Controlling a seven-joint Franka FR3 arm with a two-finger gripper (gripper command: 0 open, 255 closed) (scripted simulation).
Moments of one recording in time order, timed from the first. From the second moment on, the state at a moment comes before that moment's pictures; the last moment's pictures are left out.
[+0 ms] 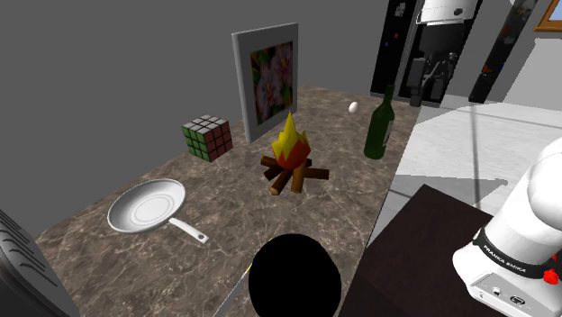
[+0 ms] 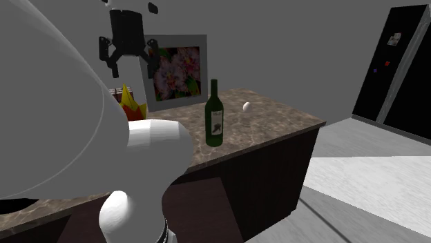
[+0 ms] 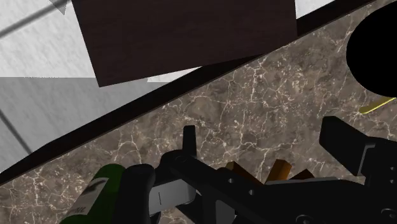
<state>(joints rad) 0.01 -0.78 -0.04 -2.41 0.03 1.51 0.12</state>
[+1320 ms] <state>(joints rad) -0.06 -0.33 -0.34 -2.18 -0.07 1.84 -0.27</state>
